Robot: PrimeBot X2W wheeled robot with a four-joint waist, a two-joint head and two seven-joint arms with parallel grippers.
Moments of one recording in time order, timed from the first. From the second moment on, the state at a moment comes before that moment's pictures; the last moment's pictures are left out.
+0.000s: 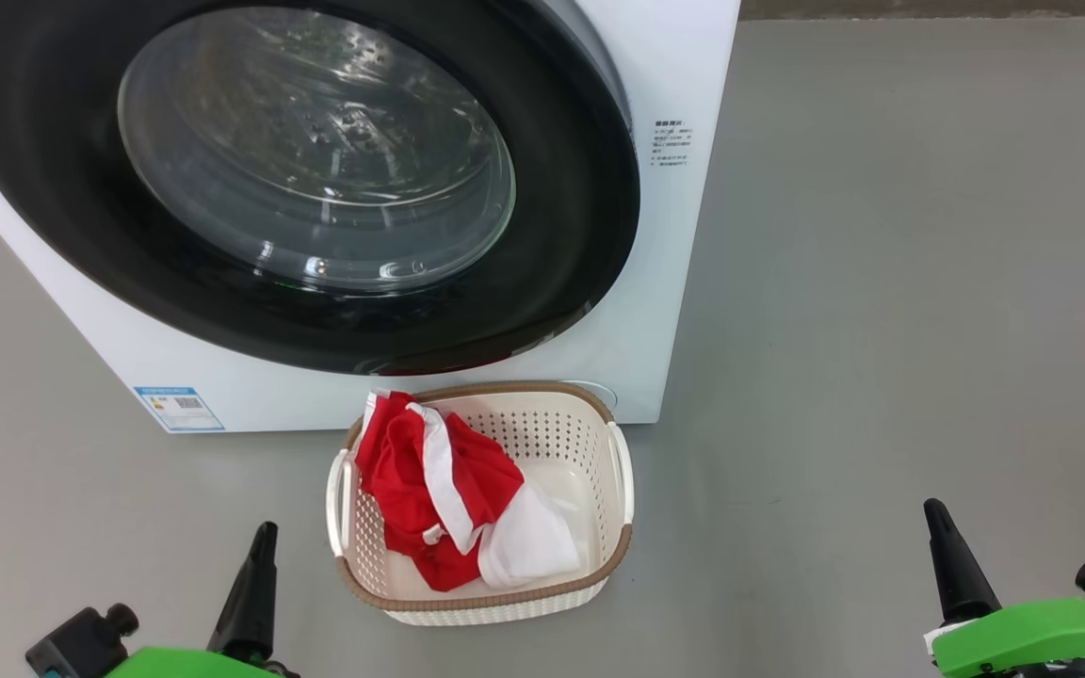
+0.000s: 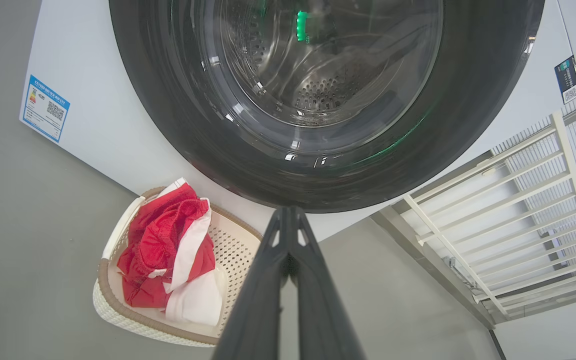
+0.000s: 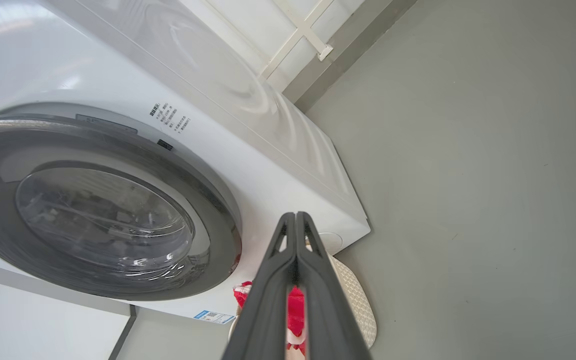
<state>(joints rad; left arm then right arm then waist) -0.08 0.07 -0.04 0.30 -0.93 -0.12 -0.11 0.01 -0.04 -0.07 0.32 0.98 0.13 -0.09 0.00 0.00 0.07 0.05</state>
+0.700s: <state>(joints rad) -0.08 0.07 -0.01 0.29 -1.15 -0.12 -0.04 -0.01 -0.04 -0.09 0.30 1.18 0.13 -0.03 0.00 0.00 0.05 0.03</state>
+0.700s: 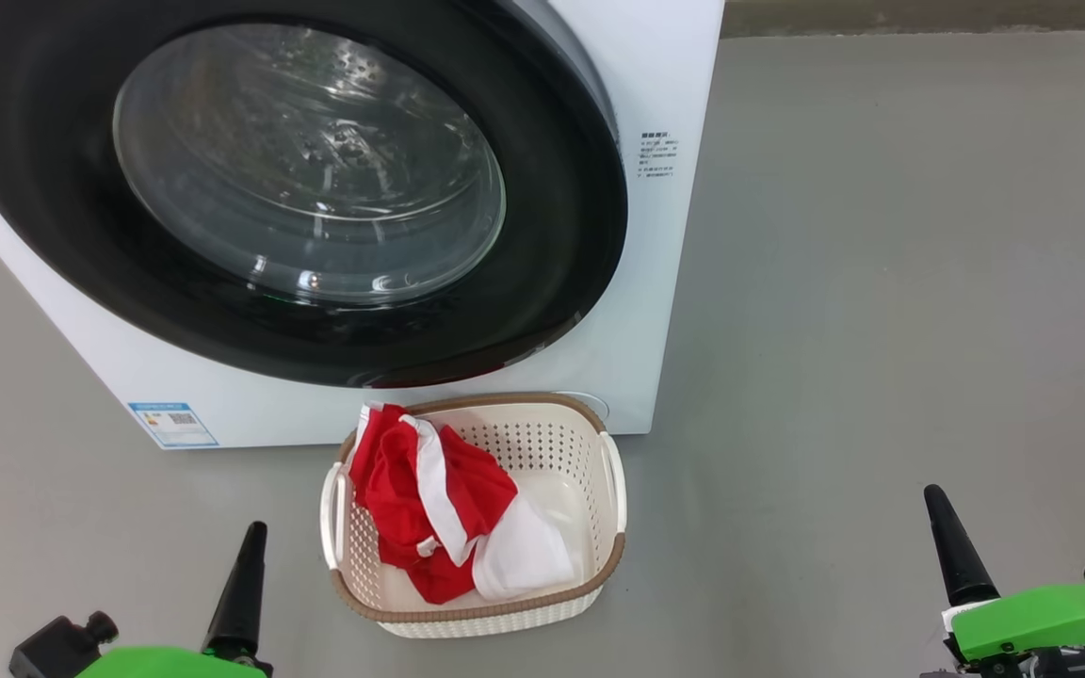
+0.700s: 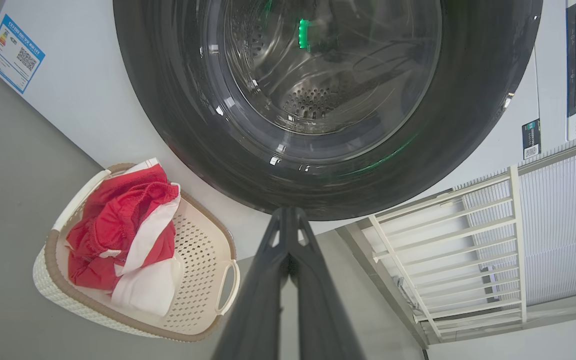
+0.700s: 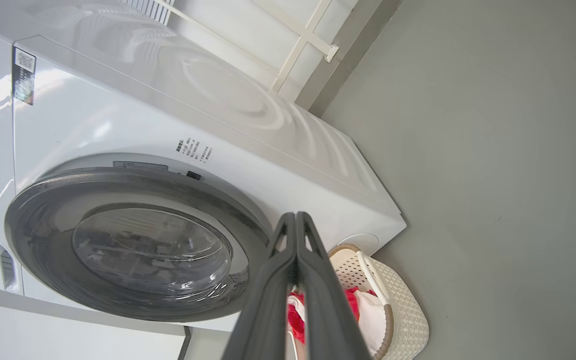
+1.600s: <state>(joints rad) -0.08 0.07 0.03 0.28 -1.43 -0.12 0.03 -0.04 -0.04 -0.11 0.29 1.43 0.13 0.05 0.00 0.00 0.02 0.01</state>
